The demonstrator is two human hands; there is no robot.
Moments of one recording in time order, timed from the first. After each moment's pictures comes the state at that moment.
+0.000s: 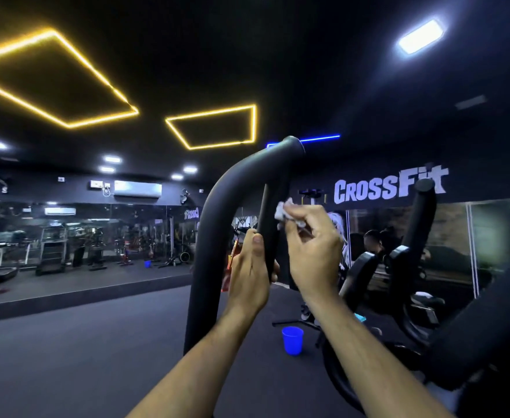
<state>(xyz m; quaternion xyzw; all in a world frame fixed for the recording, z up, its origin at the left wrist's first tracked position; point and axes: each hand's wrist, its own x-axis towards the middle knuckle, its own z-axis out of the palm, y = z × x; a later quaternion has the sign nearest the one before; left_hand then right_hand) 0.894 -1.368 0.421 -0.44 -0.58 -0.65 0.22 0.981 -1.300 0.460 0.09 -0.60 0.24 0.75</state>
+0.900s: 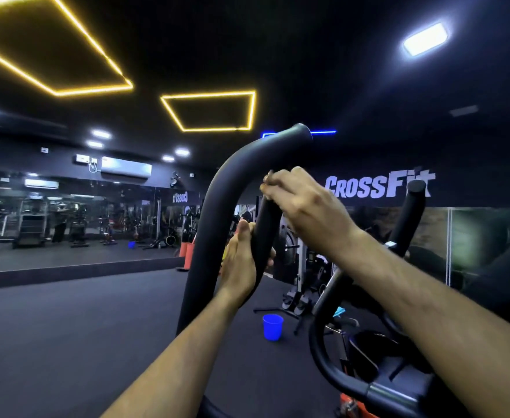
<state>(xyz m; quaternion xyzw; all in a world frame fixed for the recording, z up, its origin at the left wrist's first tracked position) 0.873 -1.362 0.414 -0.44 -0.50 -0.74 0.11 1.007 -1.283 0.512 0.17 -0.73 -0.33 0.57</state>
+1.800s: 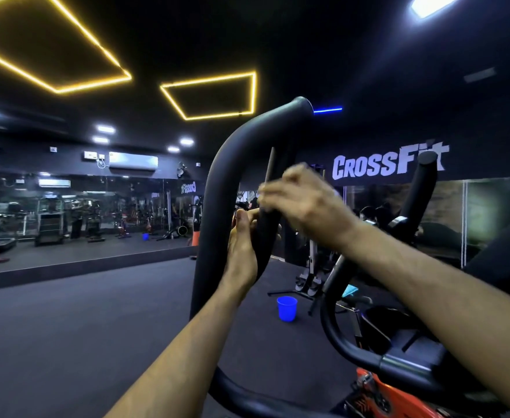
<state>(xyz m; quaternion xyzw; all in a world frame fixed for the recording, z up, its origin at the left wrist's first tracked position) 0.878 -1.374 0.402 -0.43 -0.47 -0.77 0.09 1.000 -1.275 0.489 0.26 -0.73 -0.29 0.57</state>
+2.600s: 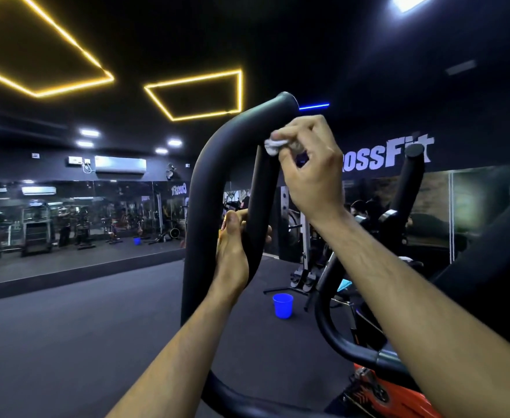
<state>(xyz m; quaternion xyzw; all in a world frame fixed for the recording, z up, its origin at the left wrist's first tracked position) 0.878 -1.376 0.400 -0.45 -0.49 -0.74 0.10 0.995 -1.291 0.516 0.14 -0.63 0.08 0.76</state>
